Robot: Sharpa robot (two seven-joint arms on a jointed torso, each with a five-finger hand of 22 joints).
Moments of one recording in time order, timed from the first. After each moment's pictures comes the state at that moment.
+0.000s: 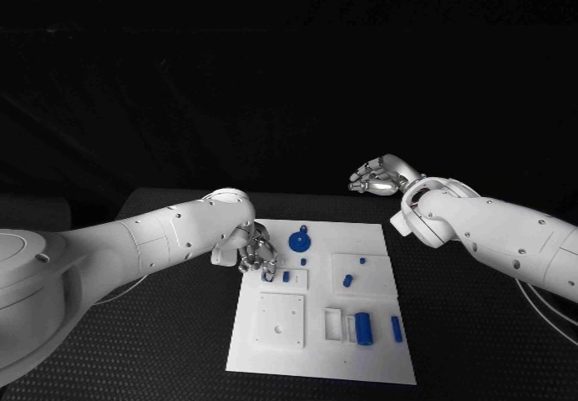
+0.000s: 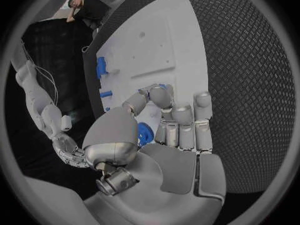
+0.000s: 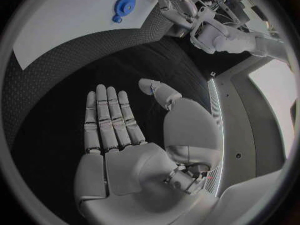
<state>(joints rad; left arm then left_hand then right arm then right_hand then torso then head) 1.27 -0.40 -0.20 0.95 -0.93 0.52 -0.50 0.85 0.03 0.67 -0.32 0.45 1.03 0.07 0.39 0.66 1.41 -0.11 0.98 0.47 1.18 -0.17 1.50 0.51 0.03 0.94 -0.14 1.02 1.31 1.21 -0.63 0.00 1.13 -0.92 -0.38 0.02 0.98 -0.19 0.63 -0.20 0.59 0.84 0.19 0.31 0.39 1.00 0.17 0.25 0.07 0.92 0.15 0.34 0.45 0.25 0.62 0.25 0.28 1.15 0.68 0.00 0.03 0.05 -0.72</state>
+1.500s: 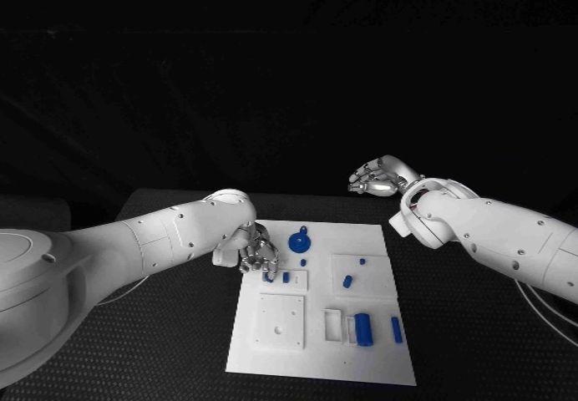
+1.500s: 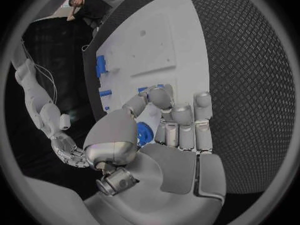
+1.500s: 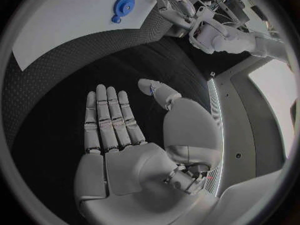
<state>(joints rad) 1.27 -0.38 -0.21 0.93 -0.92 0.50 -0.50 0.78 0.08 0.66 -0.32 0.43 1.03 0.07 0.43 0.66 1.41 -0.11 1.00 0.47 1.19 -0.17 1.50 0.52 0.03 0.94 -0.14 1.02 1.31 1.21 -0.63 0.00 1.13 -0.92 -0.38 0.02 0.99 -0.19 0.63 -0.21 0.60 0.84 0.19 0.31 0.39 1.00 0.17 0.25 0.07 0.92 0.15 0.34 0.45 0.25 0.62 0.25 0.28 1.15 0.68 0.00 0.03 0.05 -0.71</state>
